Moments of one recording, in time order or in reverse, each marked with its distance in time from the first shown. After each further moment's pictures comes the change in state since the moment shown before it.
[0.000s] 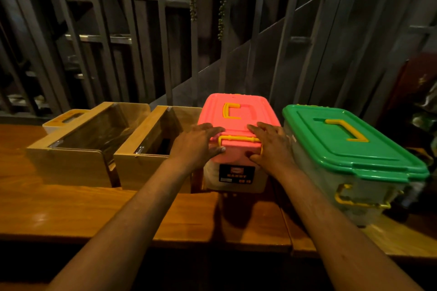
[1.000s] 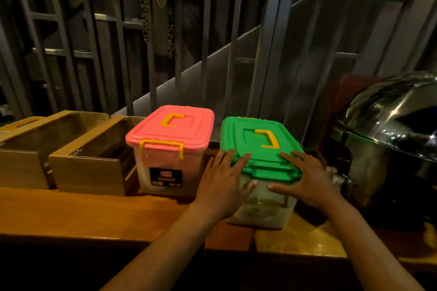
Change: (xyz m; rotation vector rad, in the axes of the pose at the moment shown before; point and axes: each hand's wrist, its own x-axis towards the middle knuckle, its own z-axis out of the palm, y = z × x) left_hand -0.031 0.272 0.060 -0.107 0.178 0.107; right_hand -0.117 0.237 -0.131 0.113 -0.092 0.158
